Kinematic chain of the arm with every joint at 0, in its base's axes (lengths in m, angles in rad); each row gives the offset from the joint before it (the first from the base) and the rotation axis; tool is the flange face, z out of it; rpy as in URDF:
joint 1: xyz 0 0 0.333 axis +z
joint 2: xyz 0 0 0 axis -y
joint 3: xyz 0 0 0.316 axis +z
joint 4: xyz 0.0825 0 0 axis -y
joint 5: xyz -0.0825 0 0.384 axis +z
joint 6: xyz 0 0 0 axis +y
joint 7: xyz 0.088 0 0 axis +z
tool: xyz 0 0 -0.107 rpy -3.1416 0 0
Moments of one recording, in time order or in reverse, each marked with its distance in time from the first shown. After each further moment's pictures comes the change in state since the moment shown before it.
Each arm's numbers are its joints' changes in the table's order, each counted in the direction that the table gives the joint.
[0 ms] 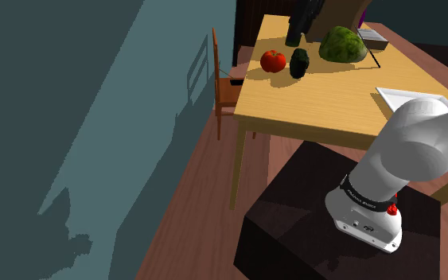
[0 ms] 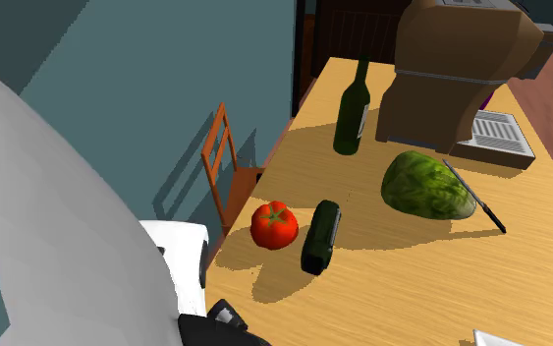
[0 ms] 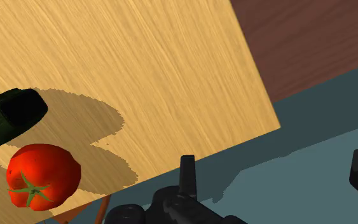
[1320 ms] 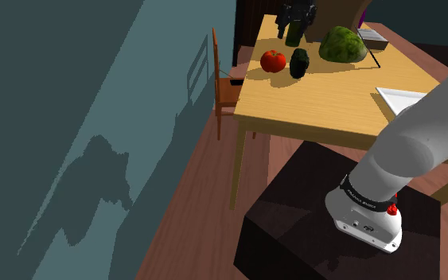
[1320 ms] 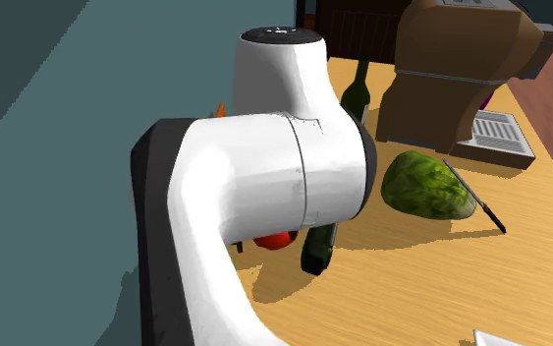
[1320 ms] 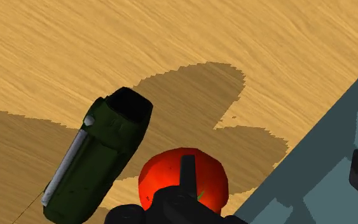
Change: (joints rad) arm -0.166 -0.553 -0.236 0.317 0.041 -0.158 -0.101
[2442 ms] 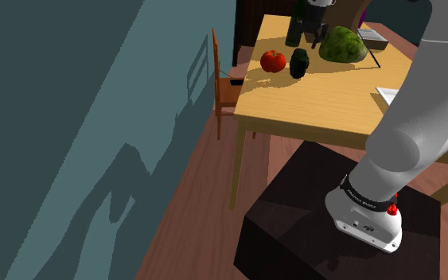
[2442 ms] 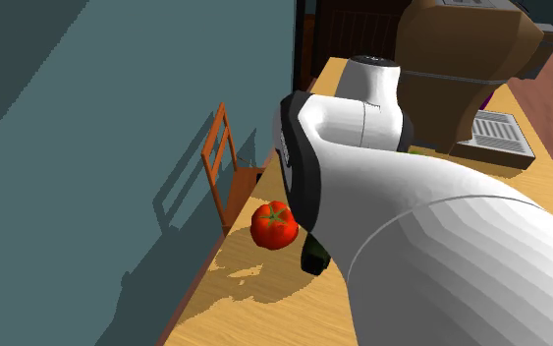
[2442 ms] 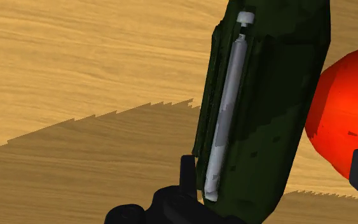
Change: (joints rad) arm -0.178 -0.469 -0.171 0.347 0.212 0.006 -0.027
